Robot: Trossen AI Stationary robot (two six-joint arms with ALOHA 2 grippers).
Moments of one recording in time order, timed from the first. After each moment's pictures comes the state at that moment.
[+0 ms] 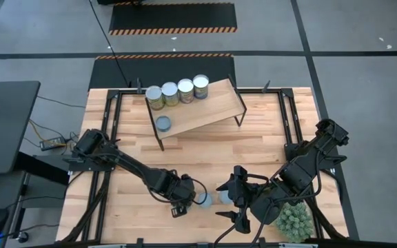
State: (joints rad) left arm -0.46 1.91 1.38 -0.75 -0.05 -0.75; right arm 0.71 1.72 1.86 -0.85 0.51 0.65
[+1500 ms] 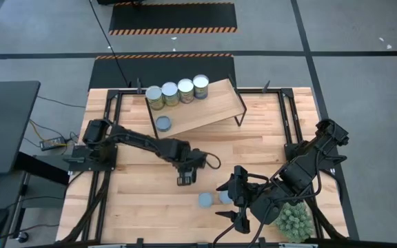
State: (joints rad) left arm -0.17 1.92 1.44 -0.85 -0.08 -0.21; right arm 0.71 1.72 1.86 -0.85 0.51 0.68
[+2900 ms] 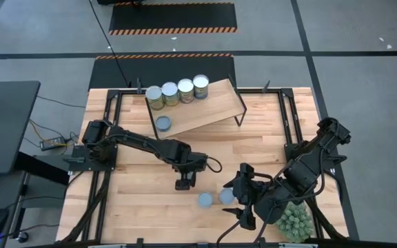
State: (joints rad) left arm -0.19 1.91 1.50 -0.91 0.02 -0.18; right arm 0.72 1.70 1.86 -0.98 0.51 0.71
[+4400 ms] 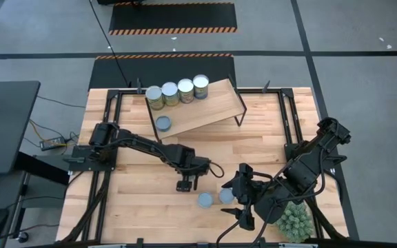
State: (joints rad) left arm -0.20 2.00 1.50 -0.86 -0.01 -0.08; right arm 0.72 1.70 1.86 -0.94 0.51 0.70
